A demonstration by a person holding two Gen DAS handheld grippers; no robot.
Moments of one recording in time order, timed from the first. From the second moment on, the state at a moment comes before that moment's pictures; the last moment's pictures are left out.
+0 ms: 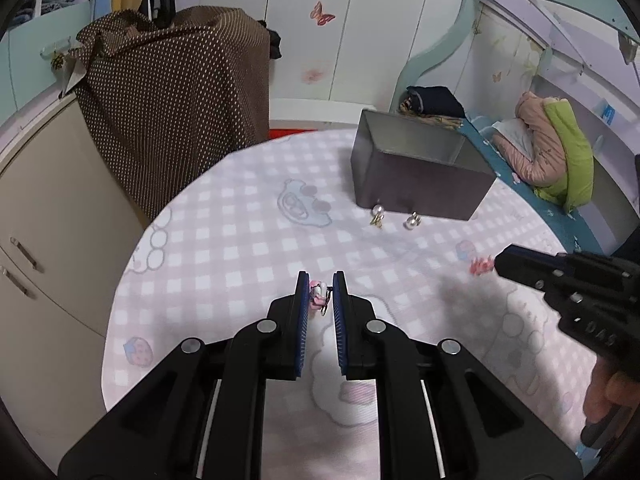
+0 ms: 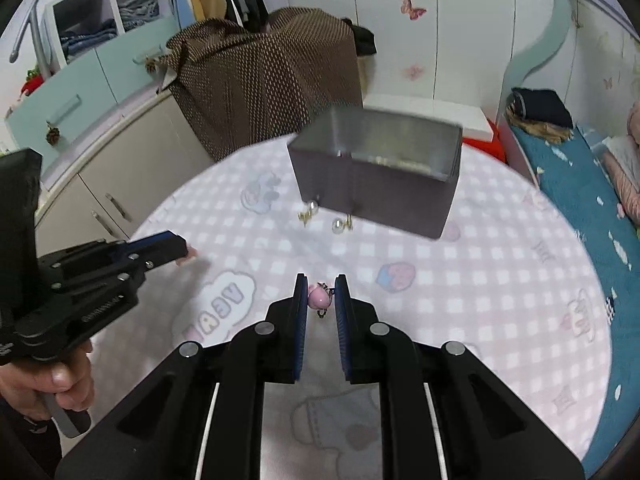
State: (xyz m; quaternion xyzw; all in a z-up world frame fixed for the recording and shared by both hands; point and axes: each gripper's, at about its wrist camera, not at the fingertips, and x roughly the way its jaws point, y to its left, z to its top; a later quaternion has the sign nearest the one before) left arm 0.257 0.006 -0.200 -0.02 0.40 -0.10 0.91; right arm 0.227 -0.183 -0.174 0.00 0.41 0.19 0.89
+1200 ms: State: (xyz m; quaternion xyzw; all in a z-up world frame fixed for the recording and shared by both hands) left arm 0.419 -0.079 -0.094 -0.02 0.38 -0.18 0.90; right arm 0.343 -0.213 -0.086 0.01 0.36 0.17 0.92
